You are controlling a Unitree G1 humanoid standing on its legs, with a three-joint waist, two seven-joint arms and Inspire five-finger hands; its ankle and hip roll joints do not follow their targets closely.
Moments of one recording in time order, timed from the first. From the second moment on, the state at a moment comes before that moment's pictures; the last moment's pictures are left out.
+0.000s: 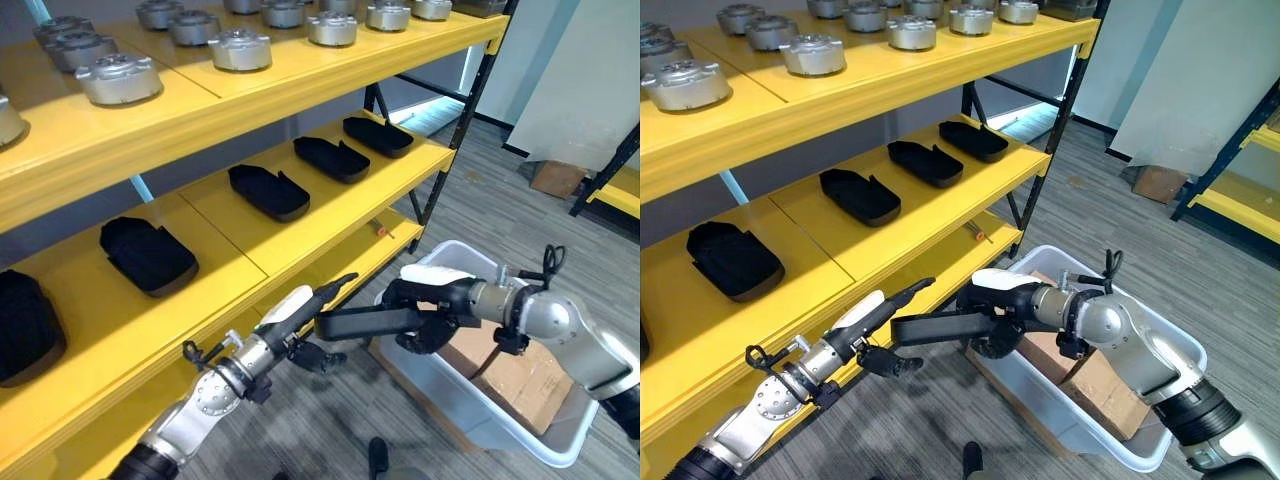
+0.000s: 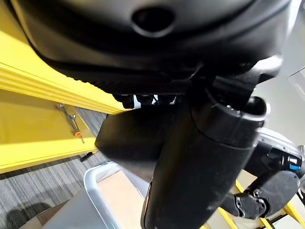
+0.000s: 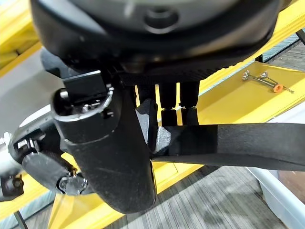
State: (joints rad) left arm -0.06 0.65 -0.40 0.04 0.13 -0.36 -0.08; right arm -0.37 -0.92 0.38 -0.19 -0.09 -0.01 0.61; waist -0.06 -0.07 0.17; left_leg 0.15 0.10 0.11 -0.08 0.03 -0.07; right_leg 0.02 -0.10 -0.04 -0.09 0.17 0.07
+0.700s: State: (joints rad) left arm -0.06 0.65 -0.40 0.10 0.17 -0.37 -0.03; right arm -0.37 -0.92 0.39 -0.27 0.18 0.15 0.69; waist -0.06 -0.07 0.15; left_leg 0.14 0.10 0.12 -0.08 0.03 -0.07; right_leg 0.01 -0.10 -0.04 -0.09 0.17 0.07
